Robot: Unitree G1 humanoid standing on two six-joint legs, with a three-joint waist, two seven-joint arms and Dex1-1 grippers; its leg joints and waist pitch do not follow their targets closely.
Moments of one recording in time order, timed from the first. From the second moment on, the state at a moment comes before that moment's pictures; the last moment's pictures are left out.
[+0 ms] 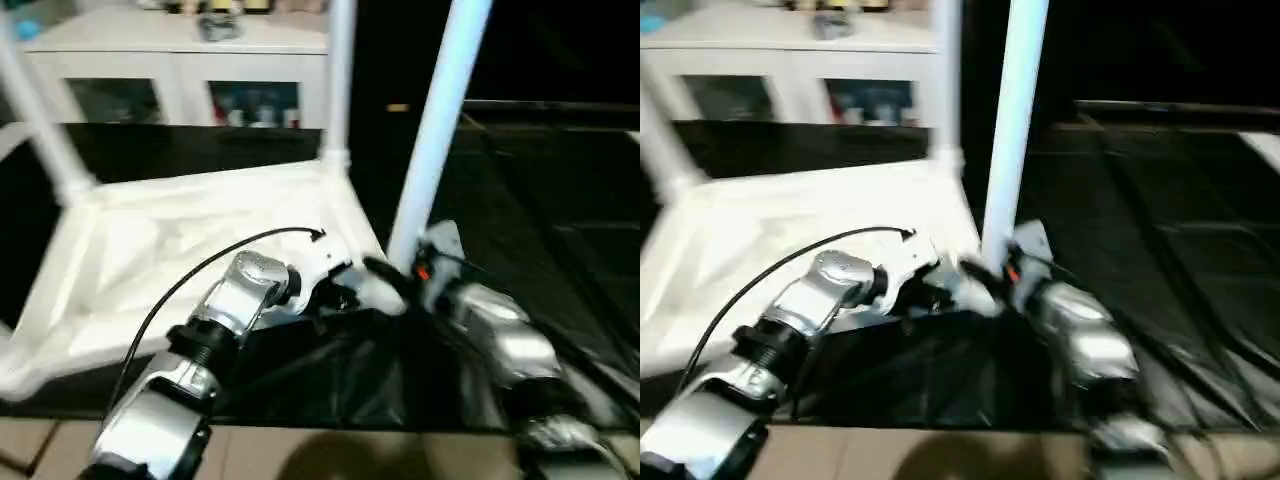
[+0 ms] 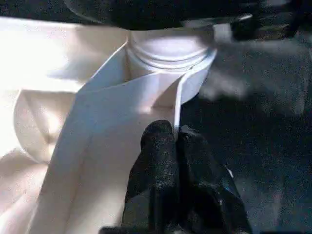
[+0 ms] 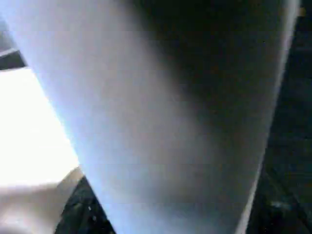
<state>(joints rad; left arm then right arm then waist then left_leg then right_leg) -0.74 0.06 -0.23 0.72 0.10 0.38 -0.77 -0.62 -0.02 -0.09 0.76 0.15 0.10 0.32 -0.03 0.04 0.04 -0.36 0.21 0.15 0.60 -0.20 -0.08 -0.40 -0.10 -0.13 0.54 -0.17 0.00</state>
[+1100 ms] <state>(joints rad) -0.75 0.23 -0.32 0.76 0.11 0.14 -1.06 -0.26 -0.43 -0.08 0.33 0.34 0.24 0.99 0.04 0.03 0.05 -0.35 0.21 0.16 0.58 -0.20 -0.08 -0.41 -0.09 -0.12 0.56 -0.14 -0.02</state>
